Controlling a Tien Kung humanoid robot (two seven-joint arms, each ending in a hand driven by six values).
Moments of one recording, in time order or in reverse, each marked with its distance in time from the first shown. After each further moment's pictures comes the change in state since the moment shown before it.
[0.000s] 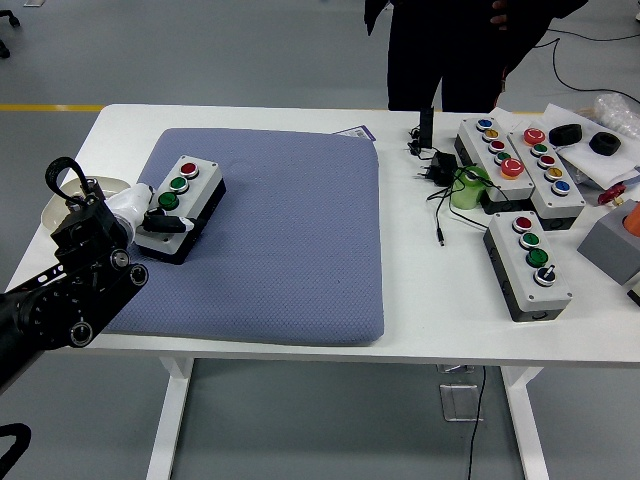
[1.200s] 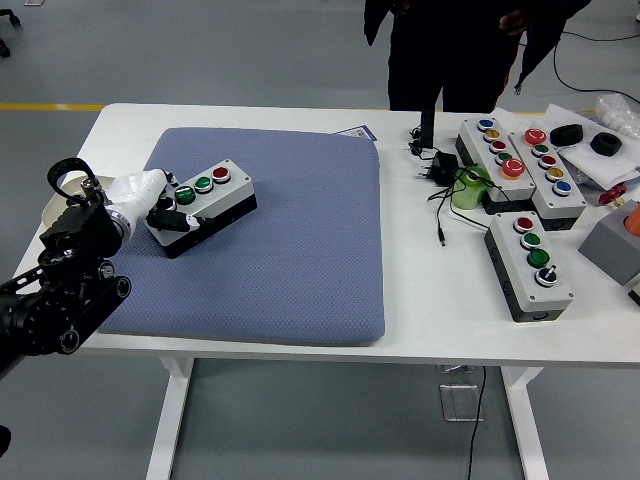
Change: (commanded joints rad) left arm -0.016 0.056 0.062 0.088 0.127 0.097 -0.493; right arm 0.003 0.002 0.011 0.000 -0.011 0.001 -0.001
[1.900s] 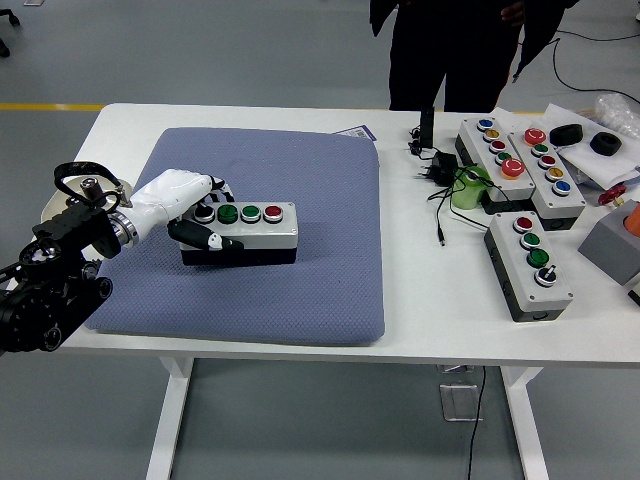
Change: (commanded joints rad) left arm -0.039 0.048 0.135 0.042 -0.007 0.082 -0.496; right arm 0.001 0.001 0.002 0.000 -0.005 0.001 -0.002
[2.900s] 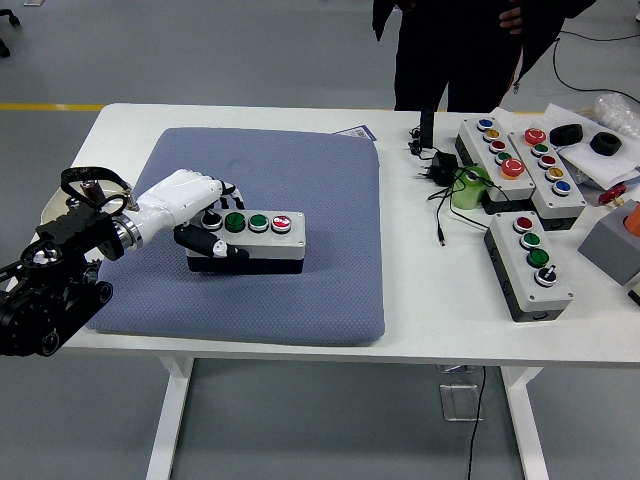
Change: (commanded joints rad) left arm 0.016 0.019 -0.017 -0.067 0.069 0.002 0.006; right arm -0.002 0.002 0.008 0.000 -0.008 0.001 -0.003
